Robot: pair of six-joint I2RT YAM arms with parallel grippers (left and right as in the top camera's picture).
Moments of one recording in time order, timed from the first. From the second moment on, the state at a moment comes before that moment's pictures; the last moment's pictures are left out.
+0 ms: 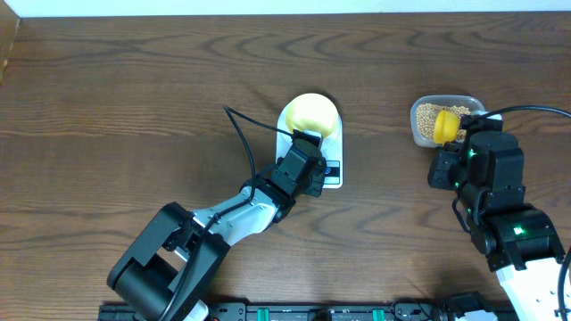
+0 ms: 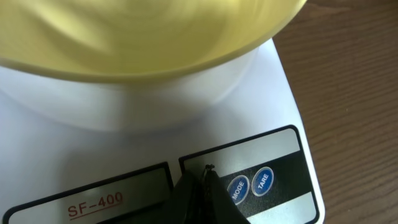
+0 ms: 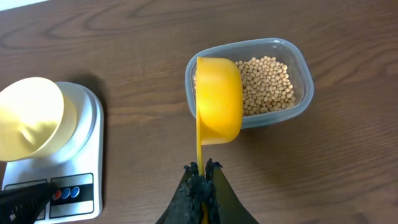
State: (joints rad) left arm -0.68 1.72 0.75 0.12 -0.06 -0.38; right arm 0.17 0.94 0.86 -0.64 0.15 0.27
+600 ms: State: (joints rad) left arm -0.68 1.72 0.75 0.08 -0.02 -0.38; right arm 0.17 0.94 0.86 -0.64 0.15 0.27
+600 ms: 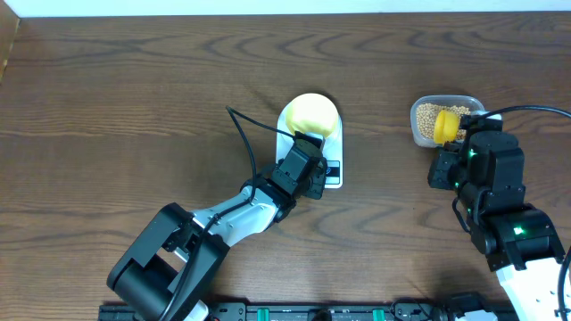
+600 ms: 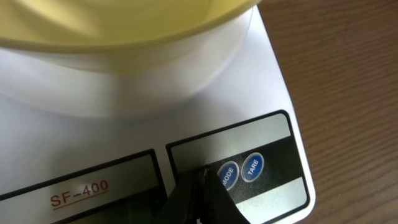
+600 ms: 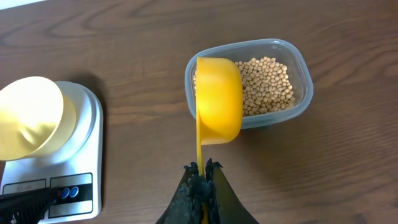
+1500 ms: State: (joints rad) left arm -0.68 1.68 0.76 -0.03 -0.02 -0.38; right arm 0.17 0.94 0.86 -0.64 0.15 0.27
